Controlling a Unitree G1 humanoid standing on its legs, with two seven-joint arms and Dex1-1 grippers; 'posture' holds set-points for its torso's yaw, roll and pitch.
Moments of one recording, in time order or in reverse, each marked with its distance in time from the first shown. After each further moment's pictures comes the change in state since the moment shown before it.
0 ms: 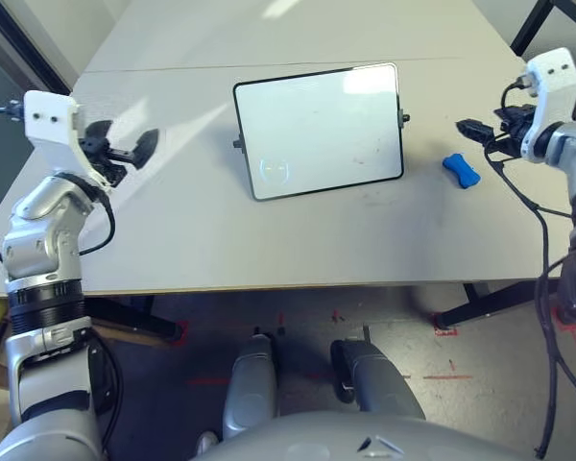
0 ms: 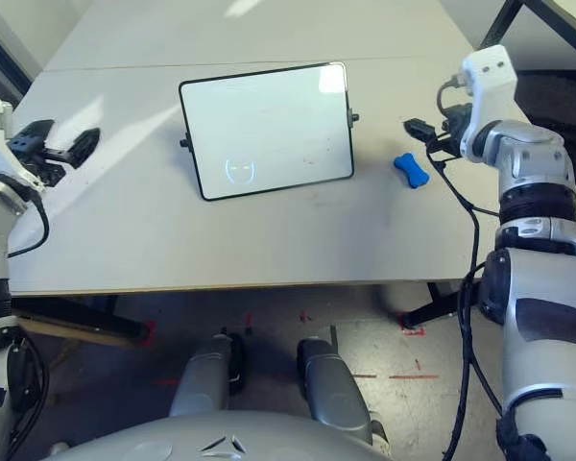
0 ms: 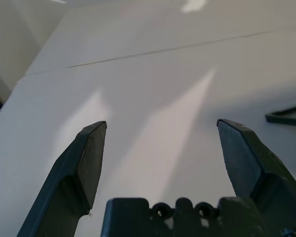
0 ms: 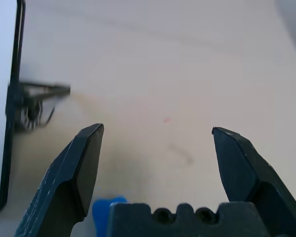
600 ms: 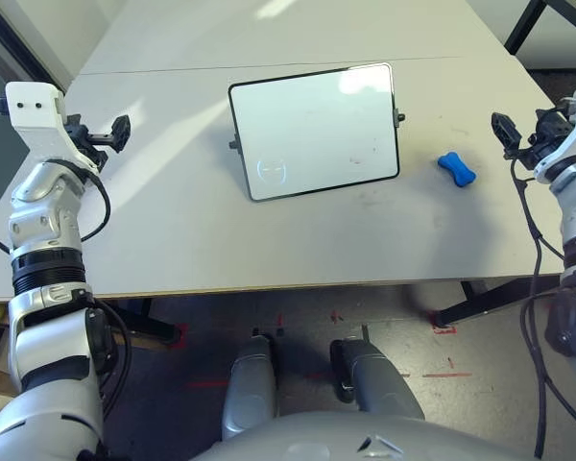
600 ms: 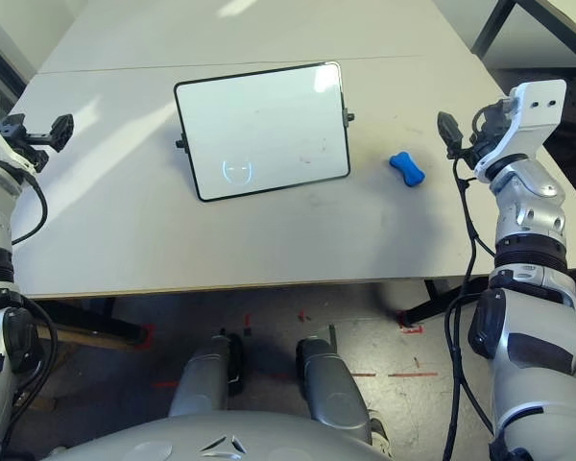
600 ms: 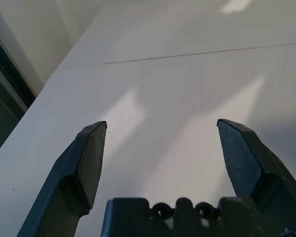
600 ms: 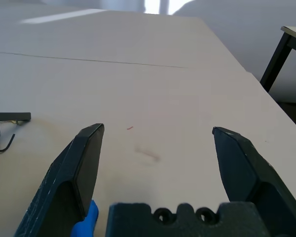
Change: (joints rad) left arm -0.104 0.015 -0.016 0.271 0.051 -0.144 0.018; right arm 0.128 0.078 -0.073 -0.001 0.077 -0.223 -0.129
